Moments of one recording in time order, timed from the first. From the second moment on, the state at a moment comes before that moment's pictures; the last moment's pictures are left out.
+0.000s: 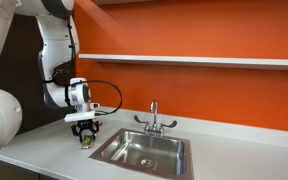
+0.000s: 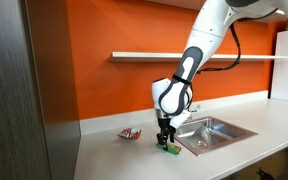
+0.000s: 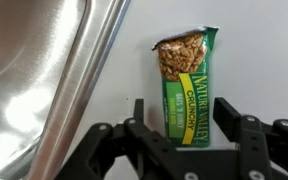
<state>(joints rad) 0.20 0.37 0.06 -2.31 -0.38 2.65 0.06</state>
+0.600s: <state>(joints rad) 0.17 0.31 0.01 -2.31 -0.37 2.65 0.06</state>
